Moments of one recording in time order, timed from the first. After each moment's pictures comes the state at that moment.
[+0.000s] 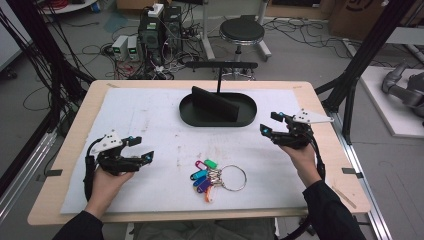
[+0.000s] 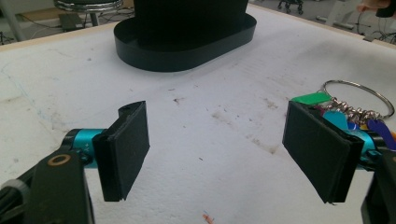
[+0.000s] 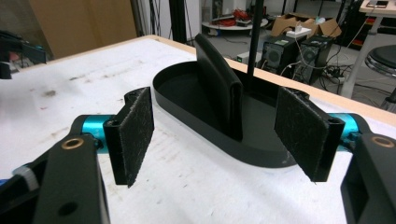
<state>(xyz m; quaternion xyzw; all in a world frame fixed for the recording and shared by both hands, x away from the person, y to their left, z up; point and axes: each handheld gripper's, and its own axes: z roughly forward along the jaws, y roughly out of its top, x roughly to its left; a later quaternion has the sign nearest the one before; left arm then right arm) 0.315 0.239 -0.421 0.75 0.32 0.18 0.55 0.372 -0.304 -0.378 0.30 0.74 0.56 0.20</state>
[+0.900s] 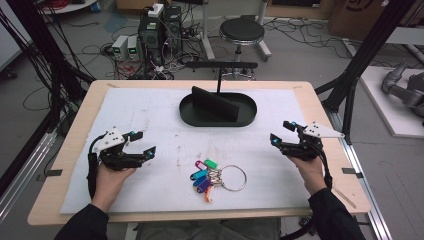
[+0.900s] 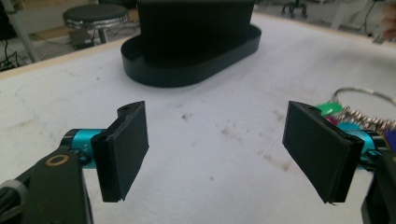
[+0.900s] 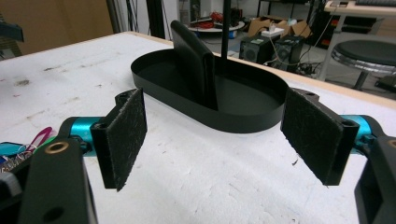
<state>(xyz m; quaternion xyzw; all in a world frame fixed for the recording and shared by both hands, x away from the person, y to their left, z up) 0.322 0.232 -0.416 0.73 0.30 0.21 0.57 0.349 -0.331 -0.402 0.32 0.73 0.56 0.24</state>
